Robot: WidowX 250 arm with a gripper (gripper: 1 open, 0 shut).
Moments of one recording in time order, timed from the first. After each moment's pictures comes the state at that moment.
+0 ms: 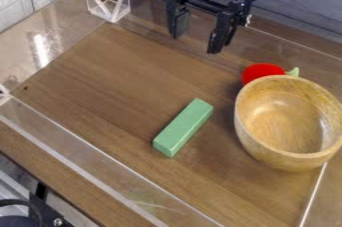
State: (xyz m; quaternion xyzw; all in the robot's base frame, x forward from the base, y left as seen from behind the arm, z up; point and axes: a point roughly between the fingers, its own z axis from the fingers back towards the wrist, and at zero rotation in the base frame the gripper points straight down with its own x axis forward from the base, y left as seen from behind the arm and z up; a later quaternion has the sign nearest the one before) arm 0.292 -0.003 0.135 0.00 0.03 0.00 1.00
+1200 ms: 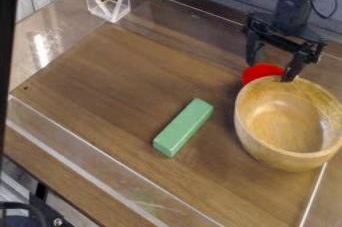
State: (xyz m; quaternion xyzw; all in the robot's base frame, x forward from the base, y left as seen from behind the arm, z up) arm 0.373 -0.081 0.065 0.00 0.00 -0.05 1.00
